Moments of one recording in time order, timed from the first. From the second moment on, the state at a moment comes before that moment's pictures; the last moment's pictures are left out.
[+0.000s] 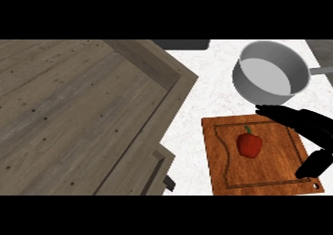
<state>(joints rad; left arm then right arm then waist) -0.26 0.28 0.02 -1.53 0.20 0.17 0.03 -0.22 -0.73 0.25 -1.44 0.49 0.43 -0.37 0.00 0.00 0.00</state>
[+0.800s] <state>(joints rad) -0.26 0.27 0.04 -1.52 0.18 0.14 0.03 -0.21 -0.53 0.23 -1.39 0.74 0.37 -0.32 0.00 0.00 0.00</state>
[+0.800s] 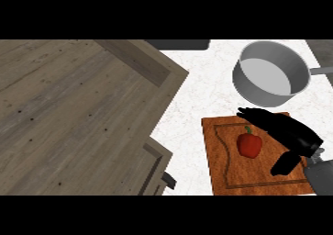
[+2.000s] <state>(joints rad) -0.26 0.25 0.05 -1.54 0.16 0.14 0.04 -0.31 -0.34 0.29 -1.15 1.01 0.20 -0.54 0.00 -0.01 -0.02</state>
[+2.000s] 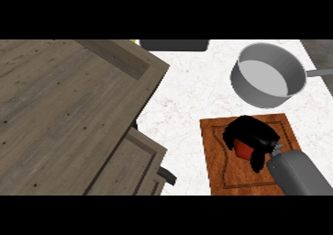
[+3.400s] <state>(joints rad) -0.26 0.25 0.07 -1.54 0.17 0.14 0.04 0.10 -0.04 0.43 -2.14 1.24 0.10 0.03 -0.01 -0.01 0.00</state>
